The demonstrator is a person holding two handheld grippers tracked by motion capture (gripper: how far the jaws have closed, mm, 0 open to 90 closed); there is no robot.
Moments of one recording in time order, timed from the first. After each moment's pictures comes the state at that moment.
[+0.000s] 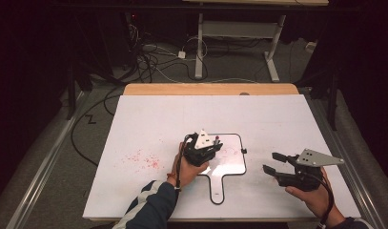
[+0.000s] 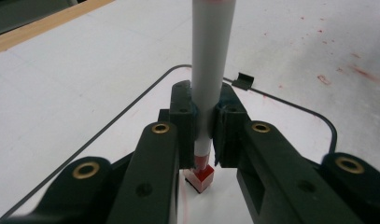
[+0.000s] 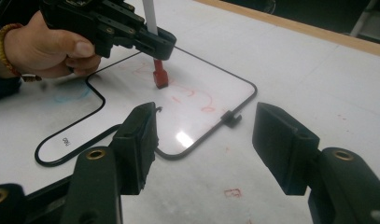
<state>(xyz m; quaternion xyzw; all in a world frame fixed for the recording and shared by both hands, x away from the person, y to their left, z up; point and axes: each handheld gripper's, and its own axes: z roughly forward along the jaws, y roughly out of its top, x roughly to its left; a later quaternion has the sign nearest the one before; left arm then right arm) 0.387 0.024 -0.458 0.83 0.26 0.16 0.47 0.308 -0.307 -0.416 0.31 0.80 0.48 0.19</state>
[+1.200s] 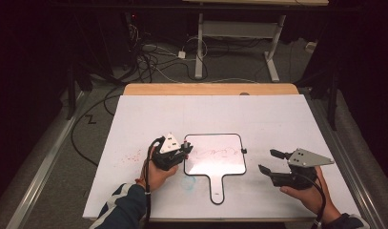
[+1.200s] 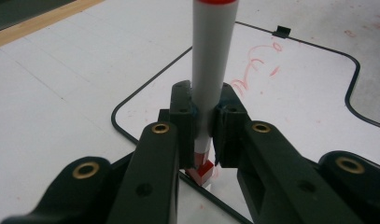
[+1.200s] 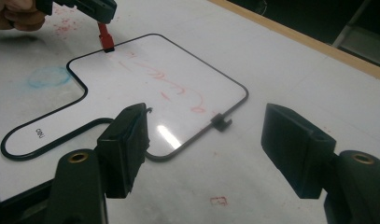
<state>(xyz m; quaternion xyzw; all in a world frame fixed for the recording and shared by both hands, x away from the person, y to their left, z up) 0.371 0.105 -0.460 0.82 0.28 0.17 0.46 0.312 -0.292 -0.417 0.28 0.82 0.44 0.24</state>
